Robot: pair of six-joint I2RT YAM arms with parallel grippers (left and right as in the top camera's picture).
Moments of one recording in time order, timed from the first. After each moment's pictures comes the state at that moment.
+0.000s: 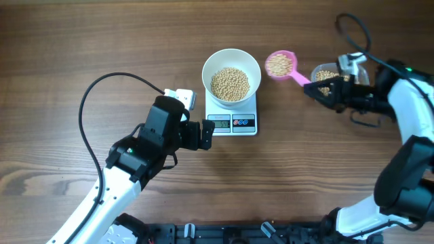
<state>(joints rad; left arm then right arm) -0.50 1.12 0.81 -0.55 0.07 -0.35 -0.28 1.76 1.25 -1.21 -1.41 -0.33</state>
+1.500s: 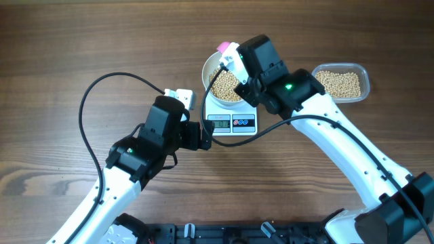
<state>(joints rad) -0.50 1.12 0.81 -0.55 0.08 -0.35 0.58 1.62 1.44 -0.75 0.19 -0.41</state>
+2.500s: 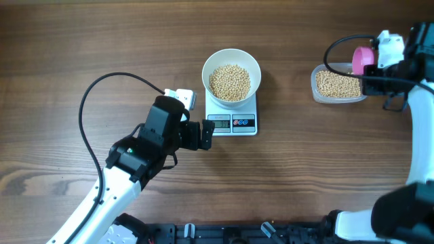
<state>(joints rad) -0.50 1.12 0.81 -0.55 0.08 -0.35 -0.28 1.61 1.47 -1.04 -0.07 -0.30</state>
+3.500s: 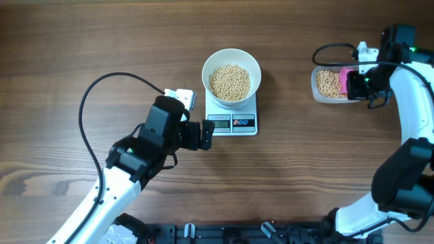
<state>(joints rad) -0.50 1.12 0.81 -0.55 0.08 -0.35 -0.24 1.79 1.47 -1.07 -0.06 -0.26</state>
